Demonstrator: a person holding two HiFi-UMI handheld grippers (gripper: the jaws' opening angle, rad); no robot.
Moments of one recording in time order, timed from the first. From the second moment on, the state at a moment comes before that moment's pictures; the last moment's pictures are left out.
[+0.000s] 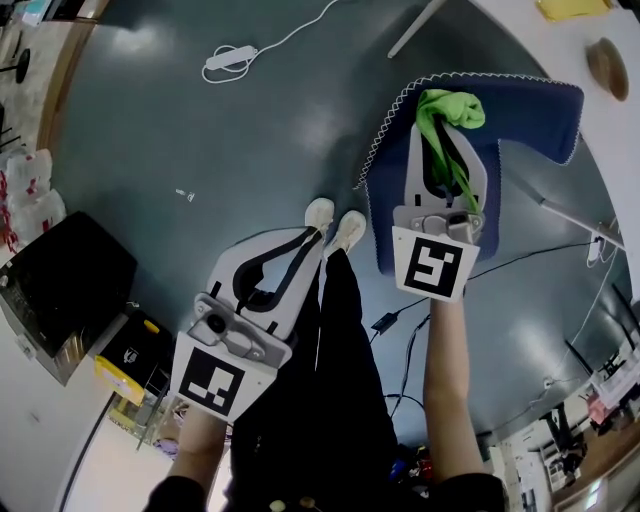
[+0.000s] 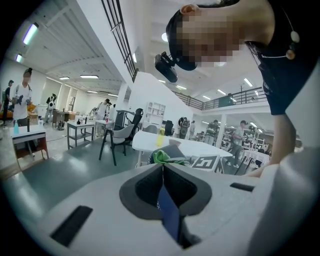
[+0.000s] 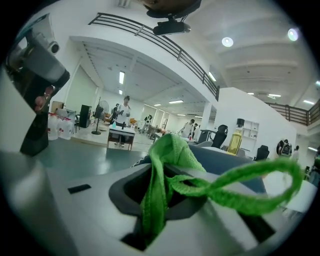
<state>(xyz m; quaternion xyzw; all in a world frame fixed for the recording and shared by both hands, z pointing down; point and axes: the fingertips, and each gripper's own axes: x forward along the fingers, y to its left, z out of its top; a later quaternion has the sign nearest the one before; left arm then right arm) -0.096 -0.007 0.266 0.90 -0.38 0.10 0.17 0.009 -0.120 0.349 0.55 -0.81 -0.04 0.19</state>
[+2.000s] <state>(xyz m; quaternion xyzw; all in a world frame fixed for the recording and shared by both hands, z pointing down) -0.053 -0.021 0.322 0.91 -0.35 0.13 0.19 0.005 -0.041 0.546 0.52 -0.80 0.10 0.30</state>
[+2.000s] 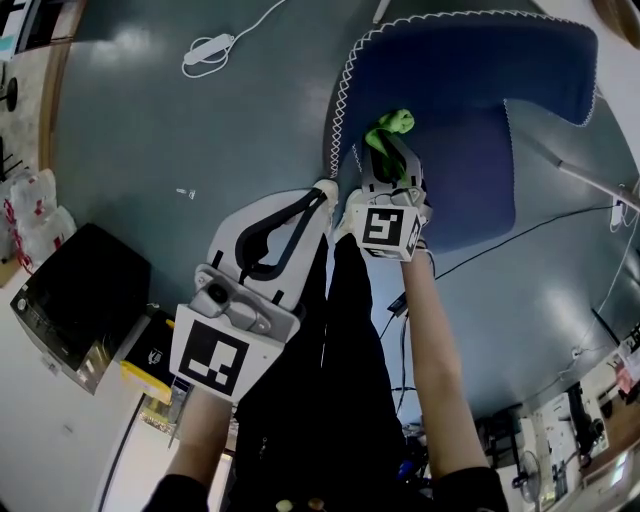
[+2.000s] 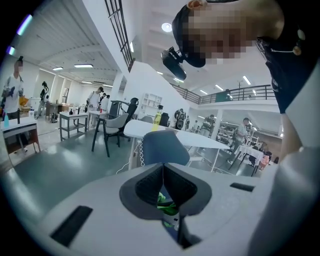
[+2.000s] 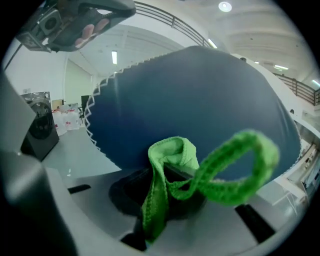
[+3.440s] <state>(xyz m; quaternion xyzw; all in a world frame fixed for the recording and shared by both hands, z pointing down) -0.046 -0.031 0.322 0.91 -0.35 0.13 0.18 0.055 -0.051 0.553 0.54 -0.76 0.15 0.32</state>
